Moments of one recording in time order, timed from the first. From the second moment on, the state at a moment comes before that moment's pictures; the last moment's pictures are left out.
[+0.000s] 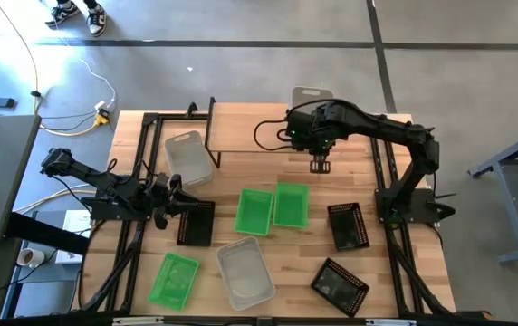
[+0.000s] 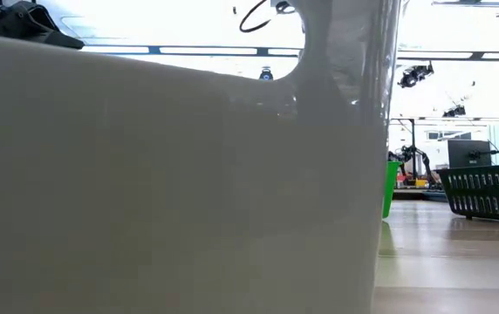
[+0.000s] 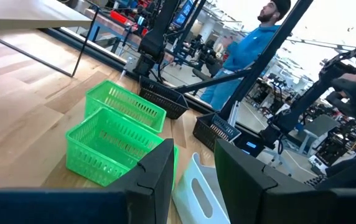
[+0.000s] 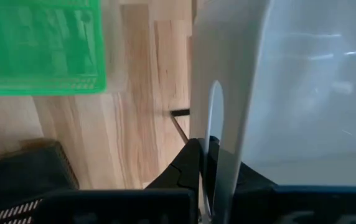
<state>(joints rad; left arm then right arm) -0.28 0.16 0.01 0.11 -0.32 -0.52 -0.24 1.73 1.83 -1.55 0.21 -0.22</state>
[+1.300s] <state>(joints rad) -0.28 0.16 0.01 0.10 -0.32 -0.52 -0.27 1.79 1.76 -1.45 0.28 -0.26</state>
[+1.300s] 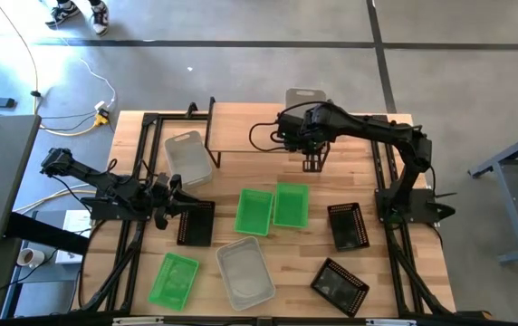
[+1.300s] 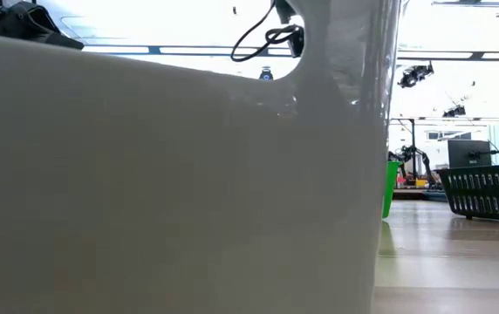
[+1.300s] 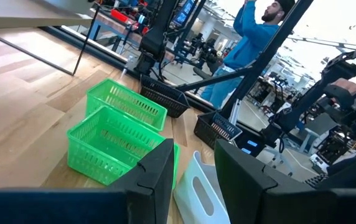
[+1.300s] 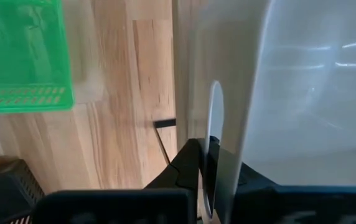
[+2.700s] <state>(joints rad) -0.28 0.20 0.15 0.09 -0.33 -0.47 -0.12 1.72 2.01 -1.57 0.38 0.26</state>
